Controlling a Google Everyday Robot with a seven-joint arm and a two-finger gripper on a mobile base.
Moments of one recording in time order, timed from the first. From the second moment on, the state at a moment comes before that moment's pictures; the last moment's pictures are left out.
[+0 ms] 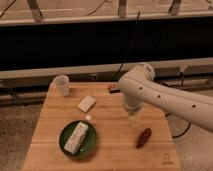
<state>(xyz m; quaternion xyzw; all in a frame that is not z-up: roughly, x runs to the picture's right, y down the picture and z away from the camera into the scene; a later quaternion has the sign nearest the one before) 0.113 0.123 0.674 -0.29 -0.04 -0.15 0.94</state>
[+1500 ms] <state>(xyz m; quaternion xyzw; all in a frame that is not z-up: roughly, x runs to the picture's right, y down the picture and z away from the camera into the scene) 0.100 0.129 0.663 -0.29 -0.06 -0.20 0.94</state>
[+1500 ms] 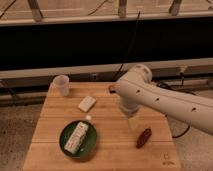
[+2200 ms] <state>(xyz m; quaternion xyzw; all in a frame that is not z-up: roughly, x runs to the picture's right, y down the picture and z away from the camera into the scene) 0.092 0.132 0.655 -0.27 -0.07 -0.22 0.93</state>
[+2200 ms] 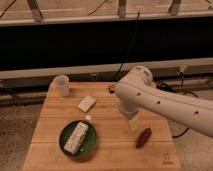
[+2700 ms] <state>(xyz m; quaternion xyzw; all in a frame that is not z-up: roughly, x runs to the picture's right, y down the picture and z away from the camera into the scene) 0.098 0.130 0.653 -0.26 -0.07 -0.23 0.93</state>
